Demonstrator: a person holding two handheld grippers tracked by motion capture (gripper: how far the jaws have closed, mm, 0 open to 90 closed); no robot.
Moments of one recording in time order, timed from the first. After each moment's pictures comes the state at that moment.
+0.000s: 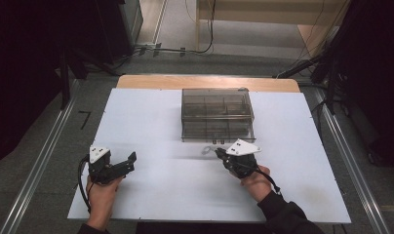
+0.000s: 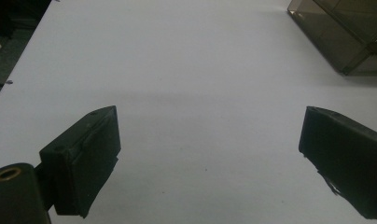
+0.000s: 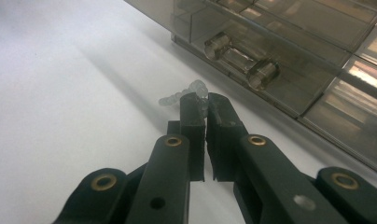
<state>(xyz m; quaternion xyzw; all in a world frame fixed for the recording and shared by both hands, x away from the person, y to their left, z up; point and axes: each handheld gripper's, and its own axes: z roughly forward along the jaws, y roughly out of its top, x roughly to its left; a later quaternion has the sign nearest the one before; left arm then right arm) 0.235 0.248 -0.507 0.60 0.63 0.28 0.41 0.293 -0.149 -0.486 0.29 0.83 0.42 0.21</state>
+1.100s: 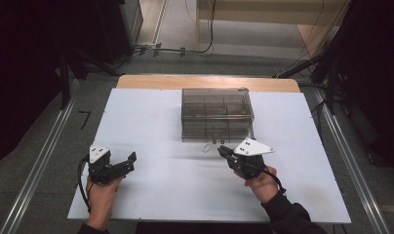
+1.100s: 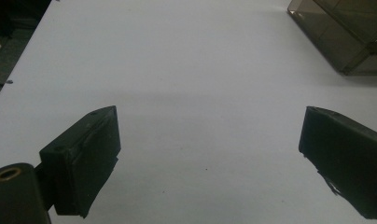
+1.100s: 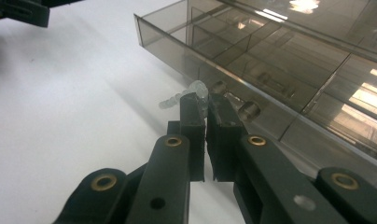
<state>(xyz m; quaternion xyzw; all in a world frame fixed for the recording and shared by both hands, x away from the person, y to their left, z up) 0.235 0.248 -0.507 0.60 0.63 0.28 0.41 0.278 -0.160 -0.456 0.28 0.81 0.46 0.20</state>
